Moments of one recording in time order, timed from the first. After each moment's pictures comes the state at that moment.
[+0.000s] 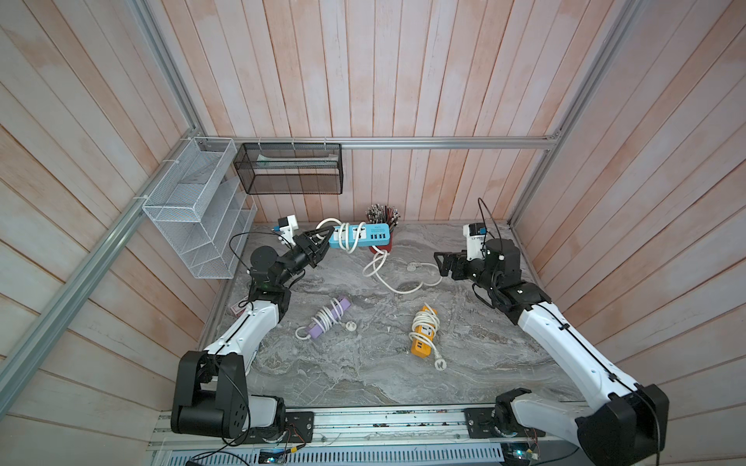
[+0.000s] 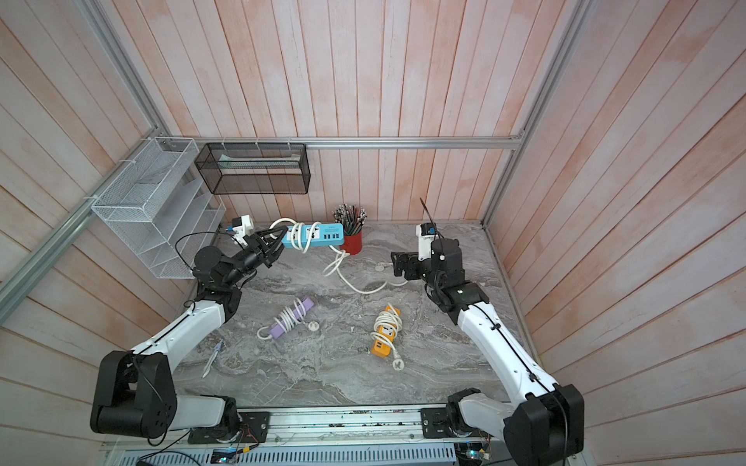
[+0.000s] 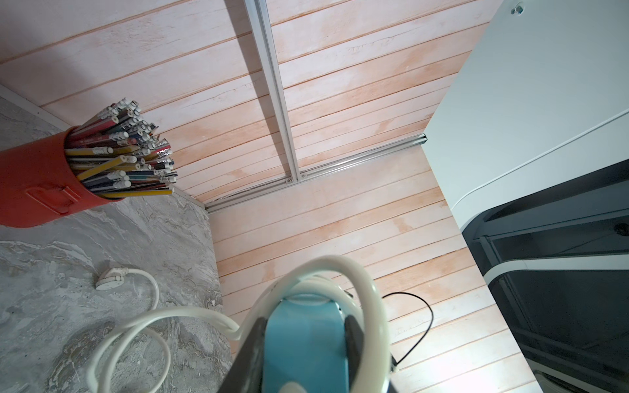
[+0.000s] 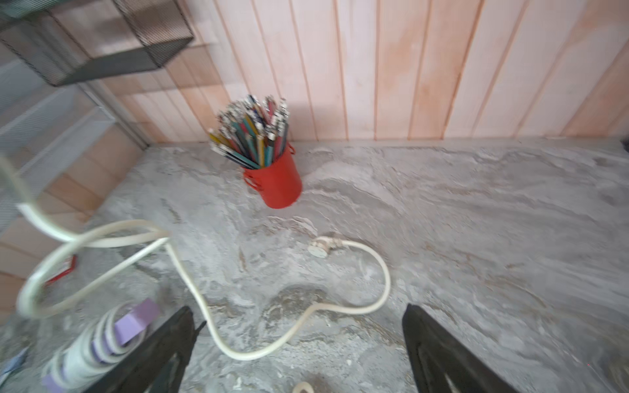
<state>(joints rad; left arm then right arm) -0.09 1.37 0.83 0.81 0.74 -1.45 0.33 1.17 1.02 -0.23 -0.16 0.24</state>
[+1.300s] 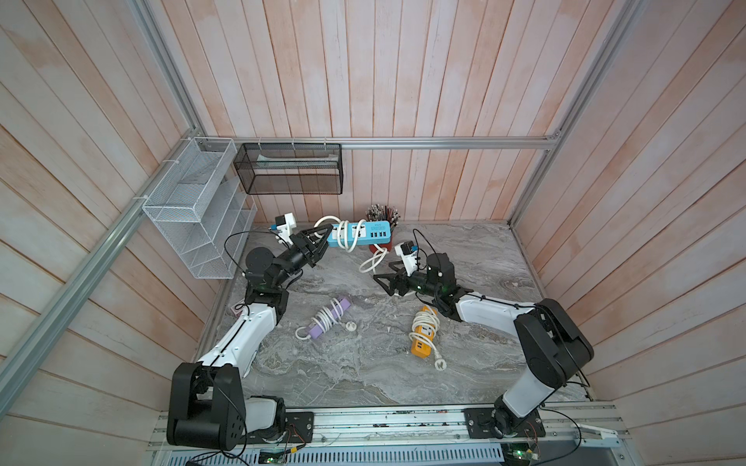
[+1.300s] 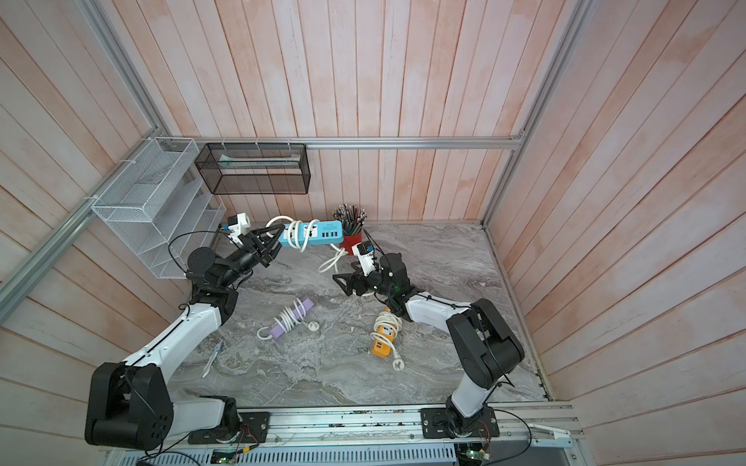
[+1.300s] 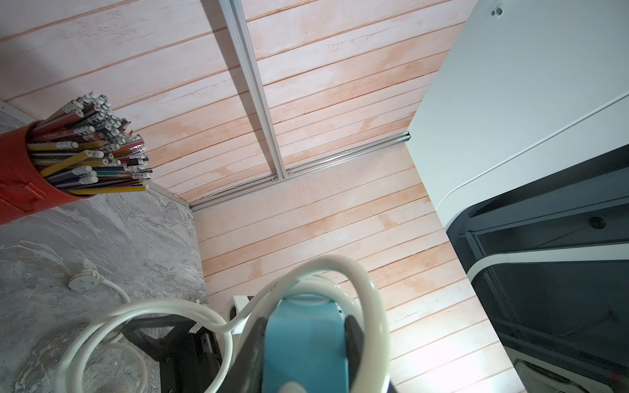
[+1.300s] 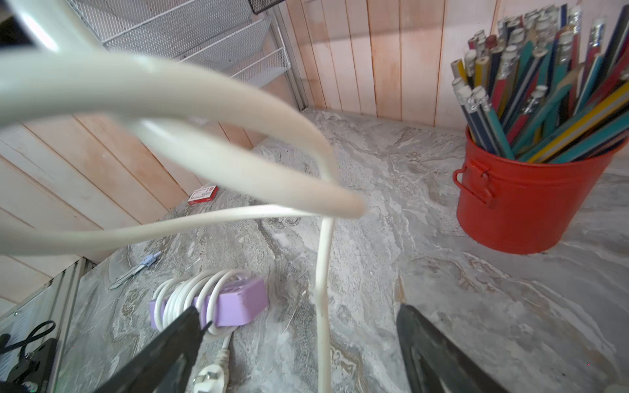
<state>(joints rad) -0.09 1.31 0.84 0.79 0.75 -1.49 0.58 1.69 0.90 0.54 -0.47 0.24</state>
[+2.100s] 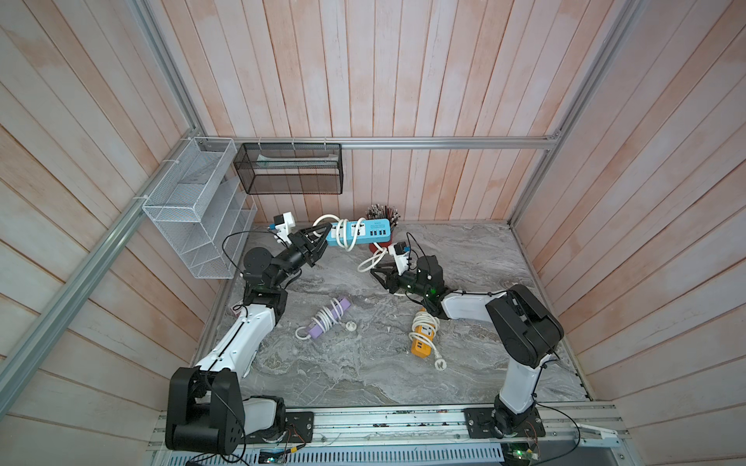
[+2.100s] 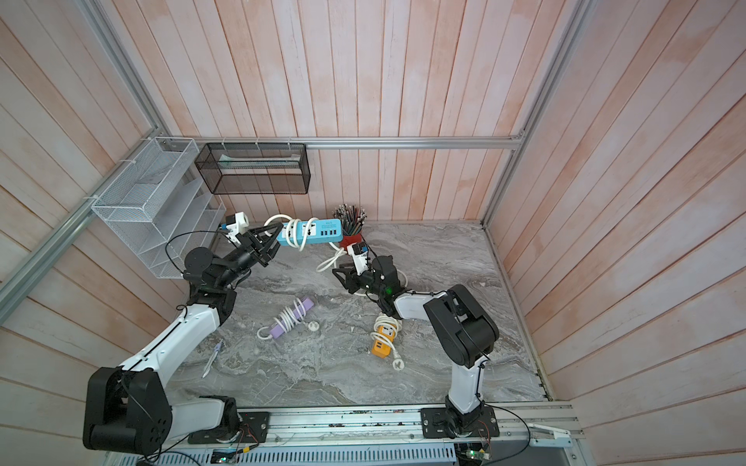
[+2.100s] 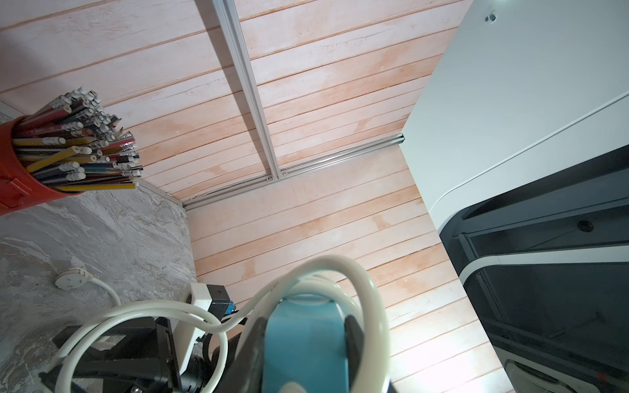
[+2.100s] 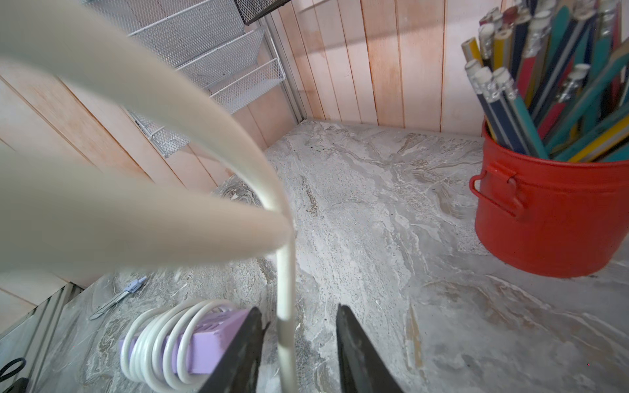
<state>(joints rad) -0.09 1.29 0.84 0.78 0.75 -1.52 0.60 1.88 0.95 0.74 -0.44 0.31</state>
